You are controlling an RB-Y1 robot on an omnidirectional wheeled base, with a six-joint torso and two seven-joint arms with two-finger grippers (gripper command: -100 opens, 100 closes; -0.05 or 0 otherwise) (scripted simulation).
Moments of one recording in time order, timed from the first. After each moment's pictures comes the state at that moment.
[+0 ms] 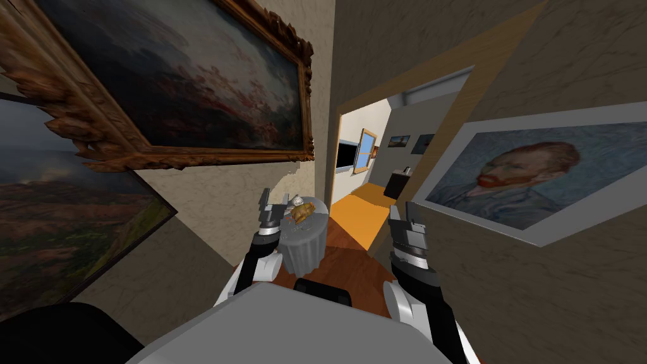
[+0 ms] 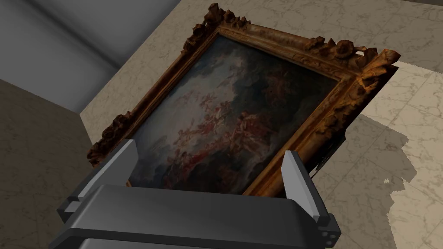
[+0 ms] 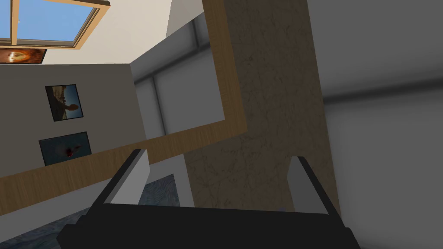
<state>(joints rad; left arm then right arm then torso) 0.47 -0.04 -0.05 -2.22 -0.04 -0.62 0.17 0.50 0.00 0.05 -2.32 0.02 -0.50 0.15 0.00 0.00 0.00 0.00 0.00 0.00</state>
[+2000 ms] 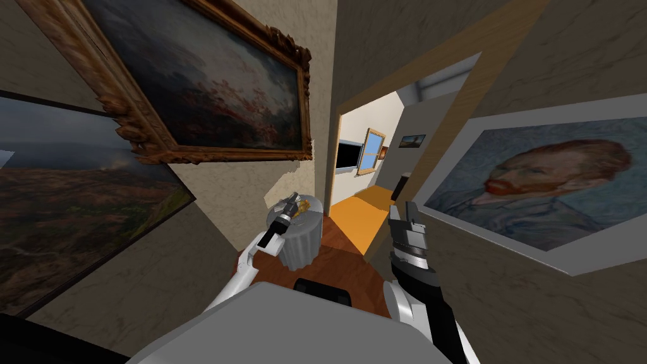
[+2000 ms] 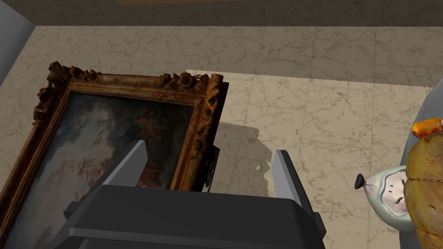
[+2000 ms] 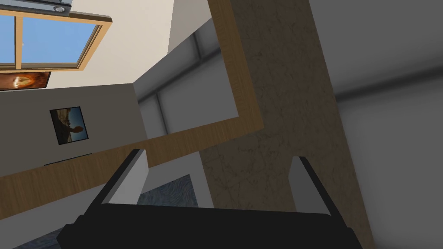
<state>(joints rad) 0.17 0.27 -0.06 -1.88 0.03 -0.15 0.16 0.50 0.00 0.05 -2.32 0.02 -0.50 0.15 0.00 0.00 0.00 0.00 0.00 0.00</state>
